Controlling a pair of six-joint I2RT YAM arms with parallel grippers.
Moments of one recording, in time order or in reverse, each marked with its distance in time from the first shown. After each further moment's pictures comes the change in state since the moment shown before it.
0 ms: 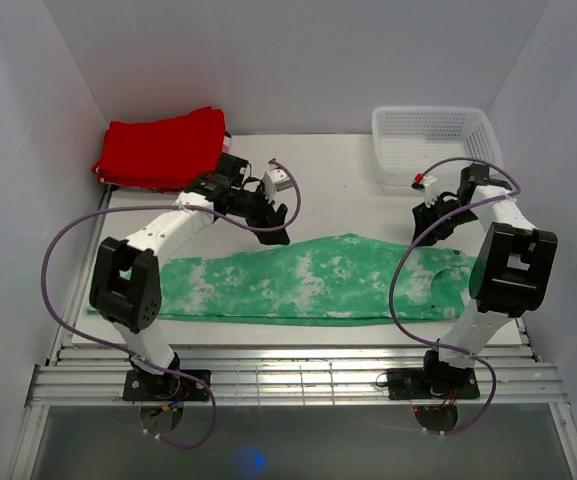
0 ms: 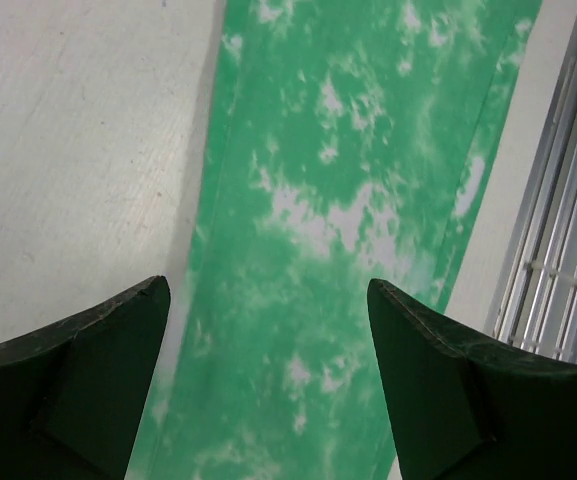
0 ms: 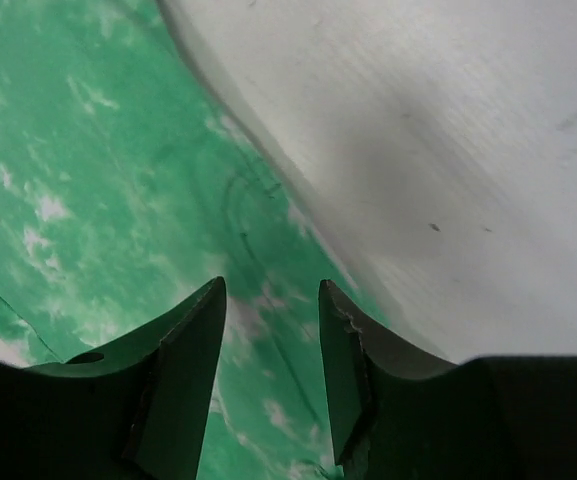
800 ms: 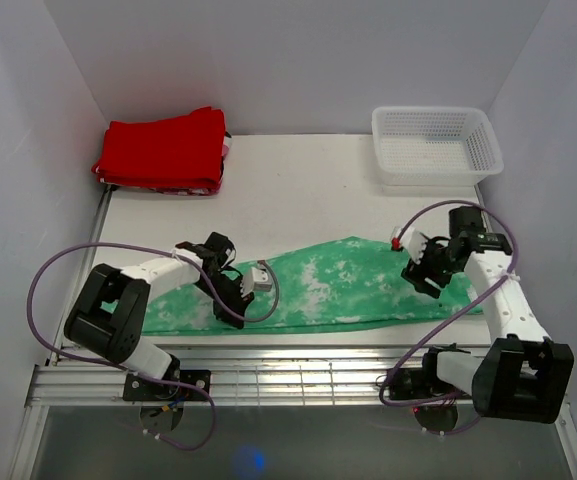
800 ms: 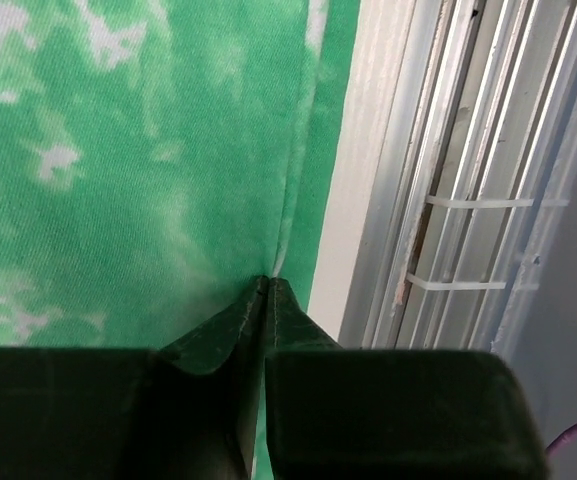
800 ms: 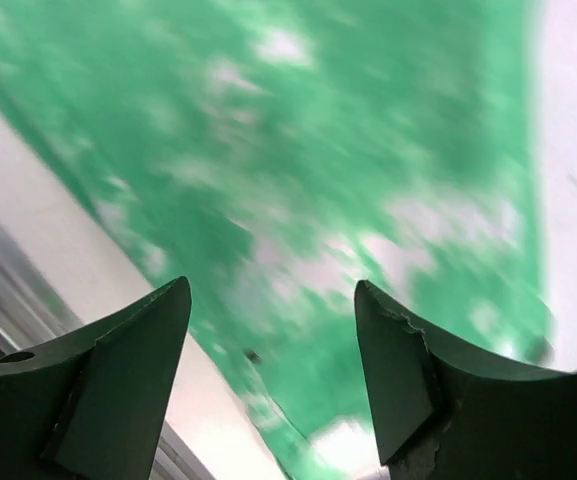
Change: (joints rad) left arm -0.019 -0.143 -0.595 -0.191 -0.072 0.408; right arm 0.238 -0.625 -0.542 -0.045 0.209 -0.369
